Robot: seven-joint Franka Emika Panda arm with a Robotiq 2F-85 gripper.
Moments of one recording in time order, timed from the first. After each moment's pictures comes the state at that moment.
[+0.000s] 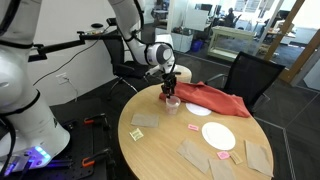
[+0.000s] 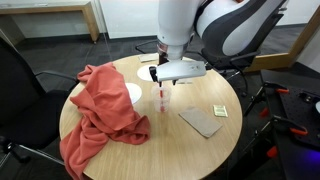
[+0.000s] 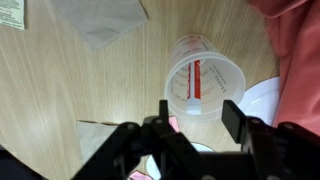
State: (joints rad) arm 0.25 0.49 -0.05 -2.08 -0.49 2.64 1.59
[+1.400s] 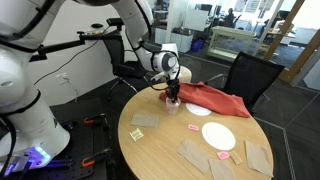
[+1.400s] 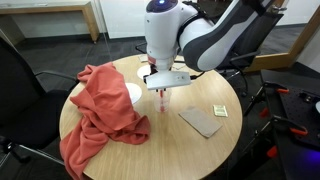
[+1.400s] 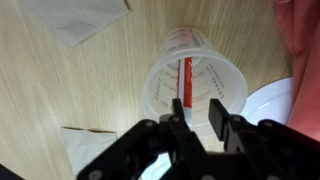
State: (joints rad) arm 0.30 0.66 -0.11 -1.92 -0.43 2.63 1.57
